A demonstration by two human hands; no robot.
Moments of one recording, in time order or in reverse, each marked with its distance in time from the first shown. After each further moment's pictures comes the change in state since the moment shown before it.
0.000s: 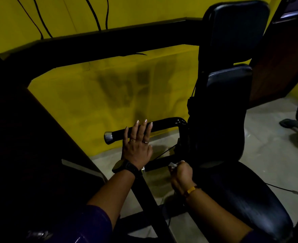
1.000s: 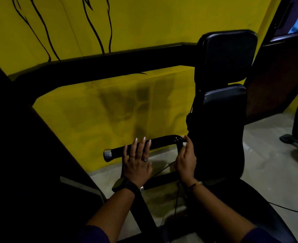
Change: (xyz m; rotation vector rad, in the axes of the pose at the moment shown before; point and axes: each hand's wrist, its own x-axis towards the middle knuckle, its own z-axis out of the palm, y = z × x) left_hand 0.003 0.008 -0.005 -0.042 0.045 -0.025; right_hand -0.002 -0.084 0.010 -0.432 0.079 -0.892
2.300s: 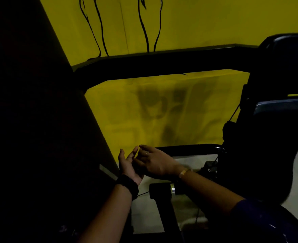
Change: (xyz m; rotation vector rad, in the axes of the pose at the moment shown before) left_hand -0.009 -0.097 -0.052 -2.100 0.069 -1.657; right_hand -0.034 -0.077 0.134 -0.393 -0.589 -1.757
